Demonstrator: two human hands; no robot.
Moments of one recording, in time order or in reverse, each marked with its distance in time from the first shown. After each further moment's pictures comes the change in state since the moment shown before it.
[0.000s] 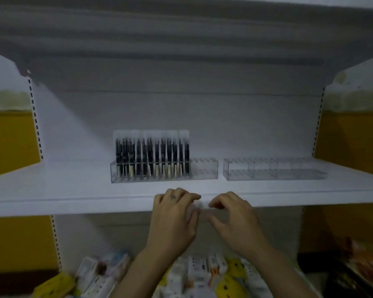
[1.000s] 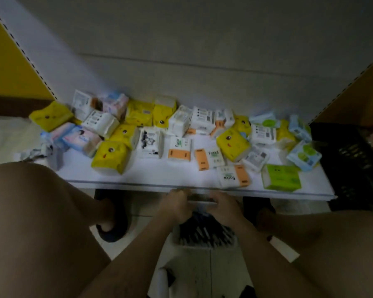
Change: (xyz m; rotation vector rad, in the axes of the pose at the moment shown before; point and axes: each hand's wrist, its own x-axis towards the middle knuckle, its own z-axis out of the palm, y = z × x) left_hand -0.319 0.012 0.175 -0.247 -1.230 -0.659; right_hand -0.267 0.145 0.227 0.038 -0.997 0.636
